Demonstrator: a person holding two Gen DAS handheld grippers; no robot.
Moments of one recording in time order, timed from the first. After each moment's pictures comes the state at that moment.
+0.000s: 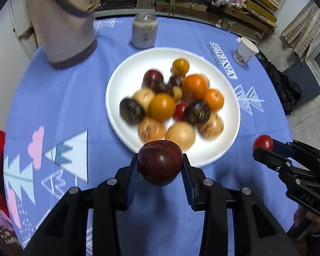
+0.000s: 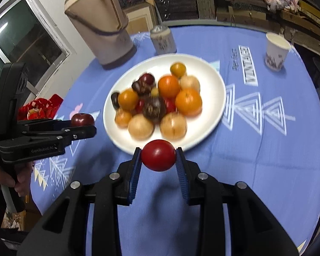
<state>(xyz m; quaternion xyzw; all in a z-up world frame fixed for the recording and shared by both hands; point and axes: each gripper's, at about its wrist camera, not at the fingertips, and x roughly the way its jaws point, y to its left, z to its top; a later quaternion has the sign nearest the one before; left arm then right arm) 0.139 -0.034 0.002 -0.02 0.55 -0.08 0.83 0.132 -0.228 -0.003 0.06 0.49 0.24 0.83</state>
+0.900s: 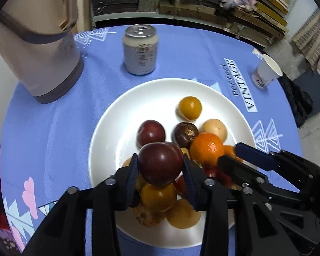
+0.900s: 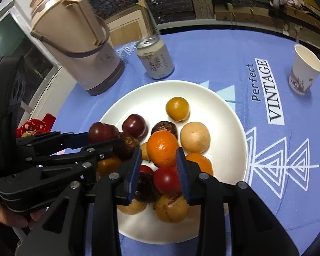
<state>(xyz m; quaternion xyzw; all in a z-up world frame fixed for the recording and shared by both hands) 0.251 -0.051 -0.020 -0.01 0.56 -0.05 0.83 0.249 -0.201 -0.036 0.11 0.50 0.22 0.83</state>
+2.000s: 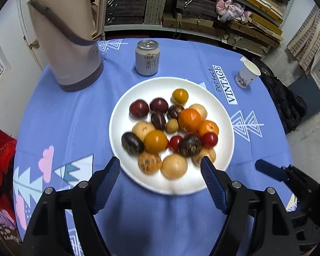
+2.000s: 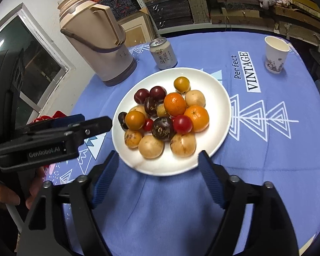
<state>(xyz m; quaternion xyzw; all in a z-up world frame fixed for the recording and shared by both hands) 0.150 -0.049 0.036 -0.02 0.52 -0.05 0.85 0.125 -0.221 0.011 0.10 0.48 0.22 0.84</state>
